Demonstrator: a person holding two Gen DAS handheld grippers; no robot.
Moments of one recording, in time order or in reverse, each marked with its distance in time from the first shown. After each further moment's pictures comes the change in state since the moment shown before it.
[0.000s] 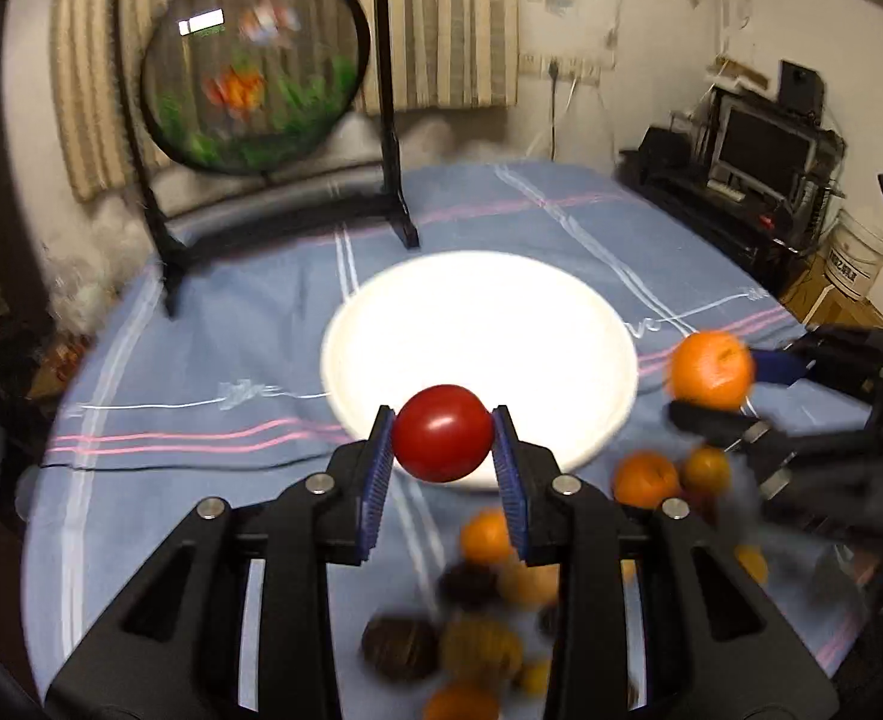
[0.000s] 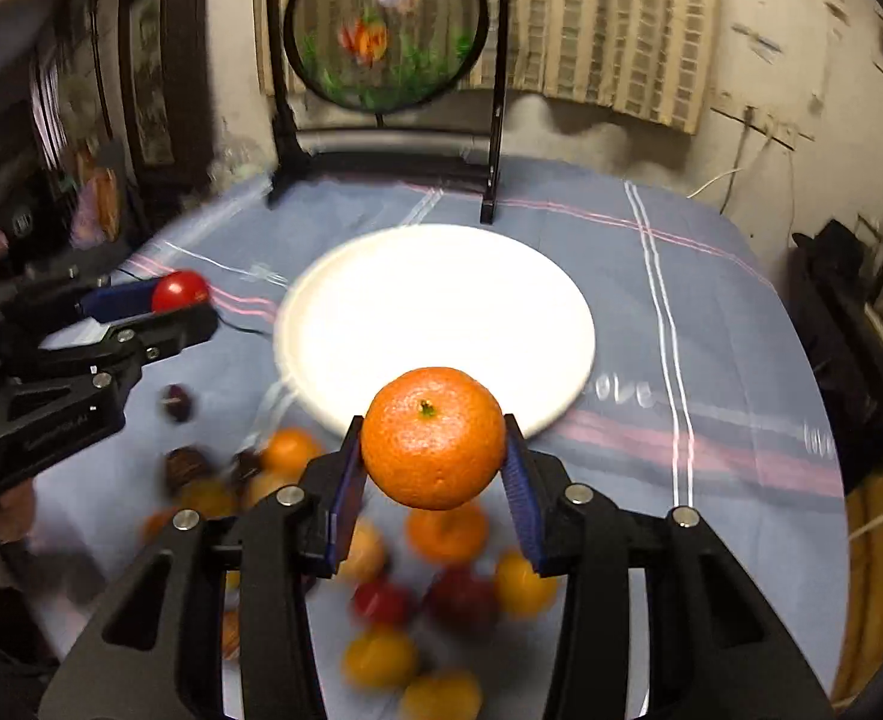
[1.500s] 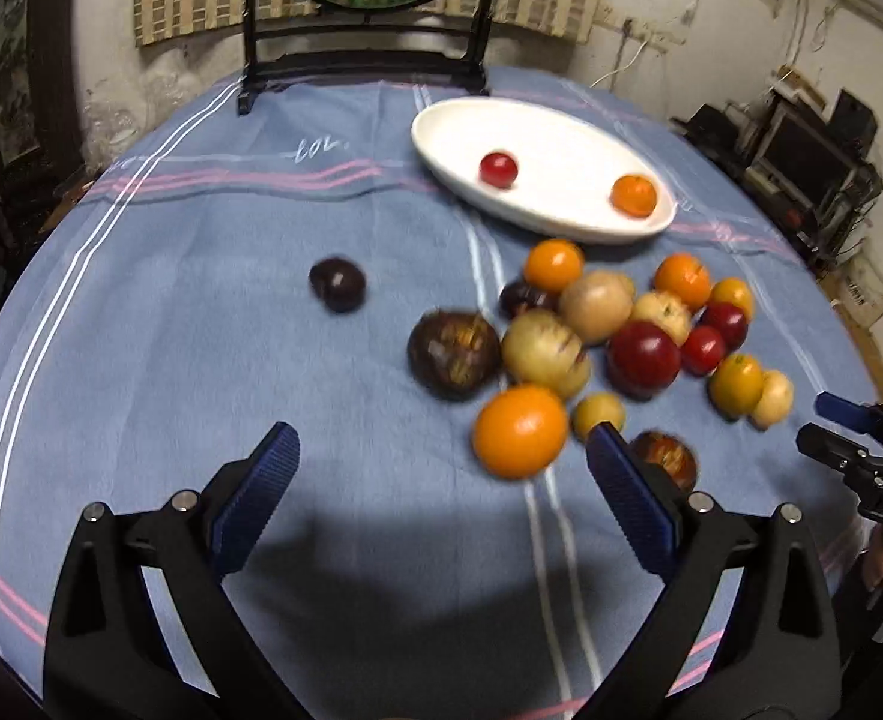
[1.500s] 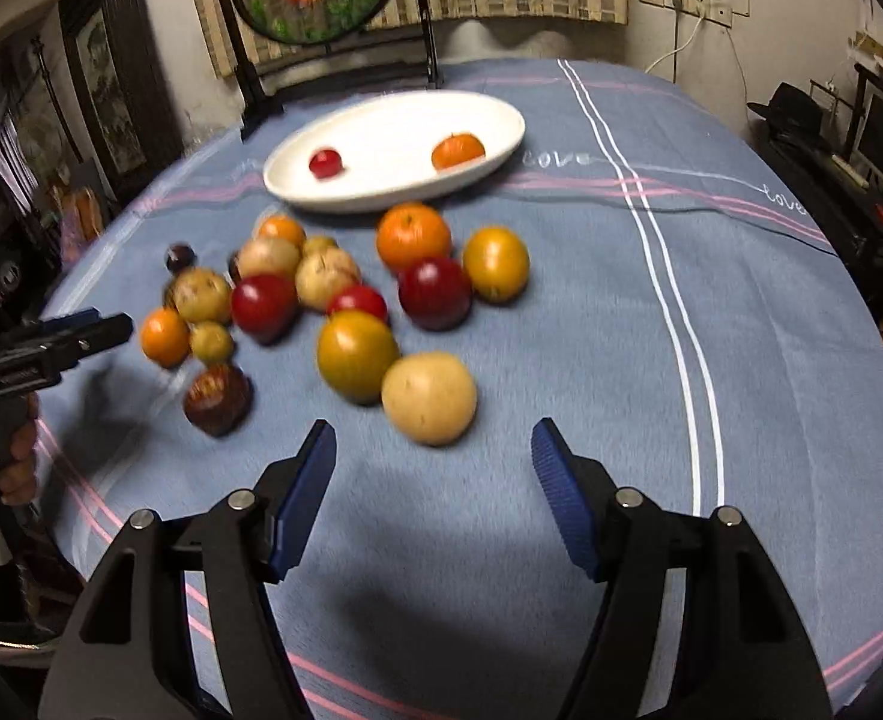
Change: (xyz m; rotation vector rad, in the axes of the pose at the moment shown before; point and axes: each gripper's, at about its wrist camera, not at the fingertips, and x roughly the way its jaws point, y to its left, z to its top) left arm -0.054 0.033 -0.155 -0.213 0.135 0.030; right arm -0.070 -0.005 -0.171 0.189 0.071 0.007
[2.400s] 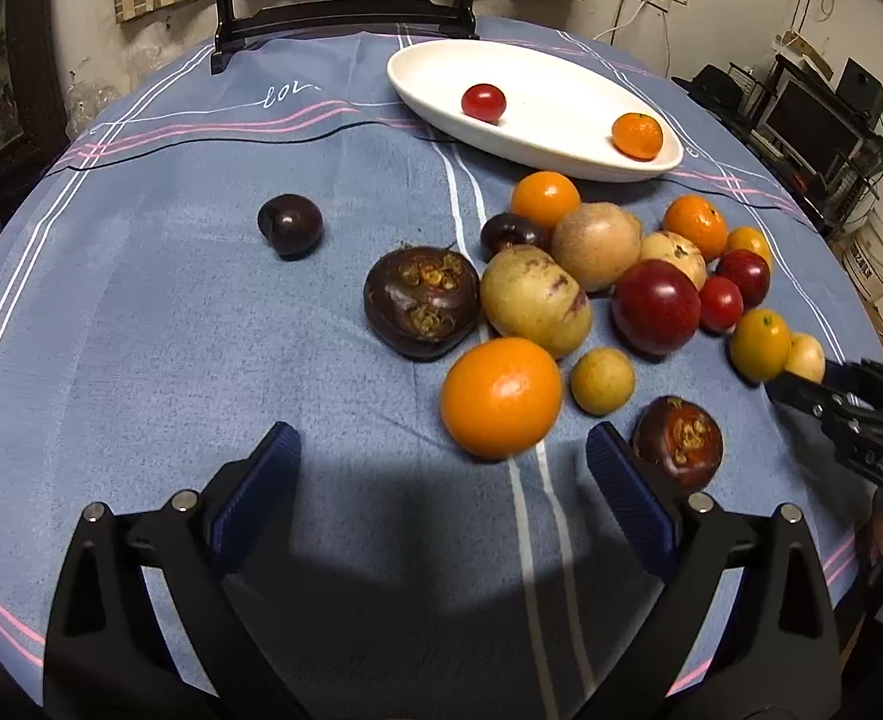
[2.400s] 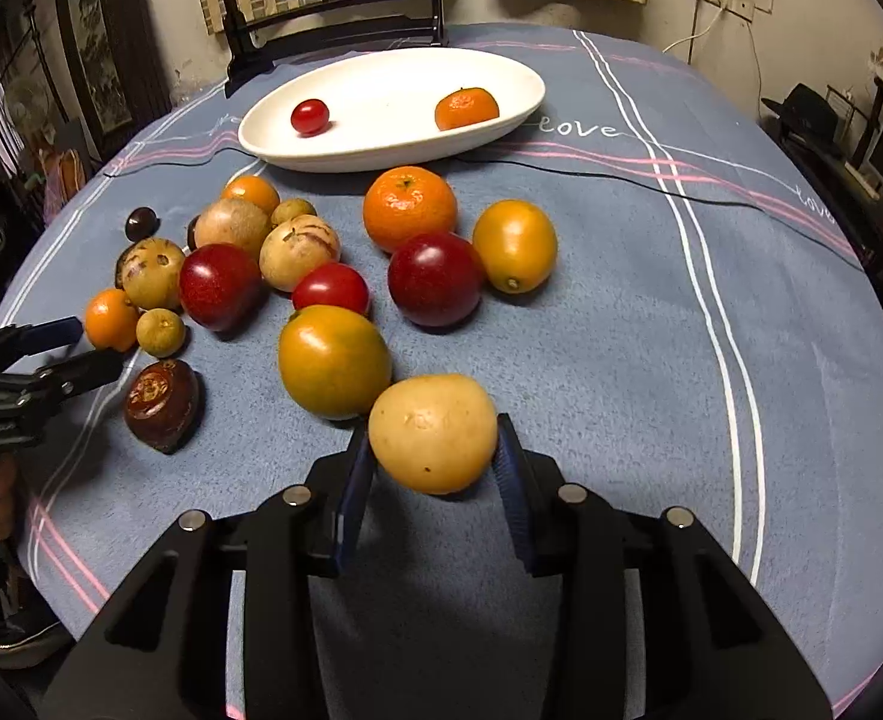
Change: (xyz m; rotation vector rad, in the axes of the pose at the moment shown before) left arm 0.034 -0.014 -0.002 0.018 0.082 -0.019; right arm 0.035 0.001 0.014 -0.024 0.044 0.006
